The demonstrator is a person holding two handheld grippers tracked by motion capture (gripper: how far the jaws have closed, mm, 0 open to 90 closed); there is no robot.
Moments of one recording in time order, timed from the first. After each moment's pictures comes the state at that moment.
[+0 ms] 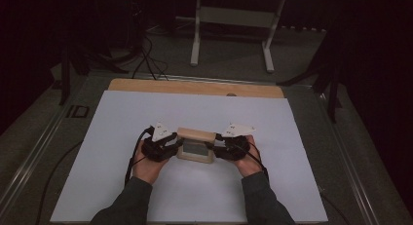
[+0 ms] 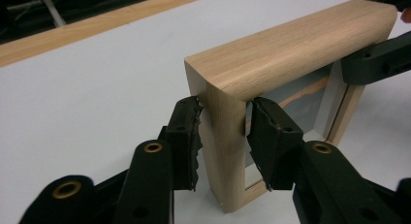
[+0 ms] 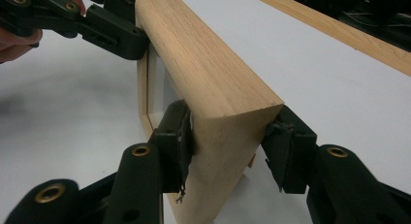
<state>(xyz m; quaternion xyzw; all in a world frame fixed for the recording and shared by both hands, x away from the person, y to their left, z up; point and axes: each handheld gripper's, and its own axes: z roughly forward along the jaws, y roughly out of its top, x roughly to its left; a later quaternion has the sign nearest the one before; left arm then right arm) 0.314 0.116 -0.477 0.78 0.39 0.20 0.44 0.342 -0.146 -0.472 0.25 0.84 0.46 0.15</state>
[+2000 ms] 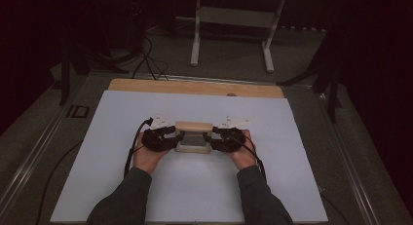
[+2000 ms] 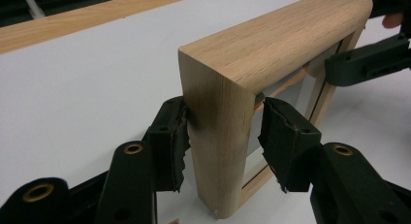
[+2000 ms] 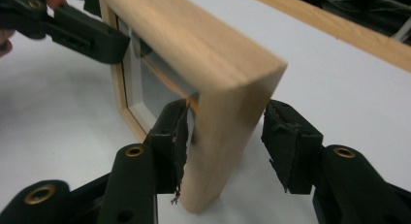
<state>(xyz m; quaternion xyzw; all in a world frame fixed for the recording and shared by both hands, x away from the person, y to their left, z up) 0.347 0.128 -0.486 0.78 0.39 0.17 0.45 0.370 -0.136 -0.483 0.29 0.84 0.44 0.15</state>
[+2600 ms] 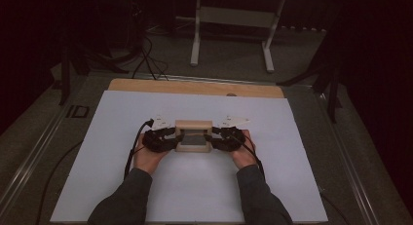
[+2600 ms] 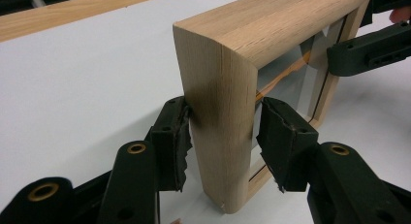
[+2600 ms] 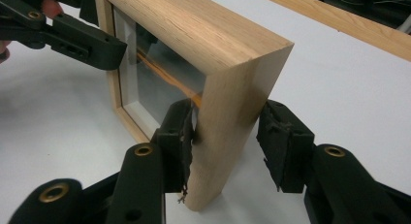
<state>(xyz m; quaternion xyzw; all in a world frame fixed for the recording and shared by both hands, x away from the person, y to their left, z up) 0.349 0.127 -0.493 0.79 0.40 0.17 0.44 0.376 -0.136 -0.487 0.30 0.83 0.44 0.15</state>
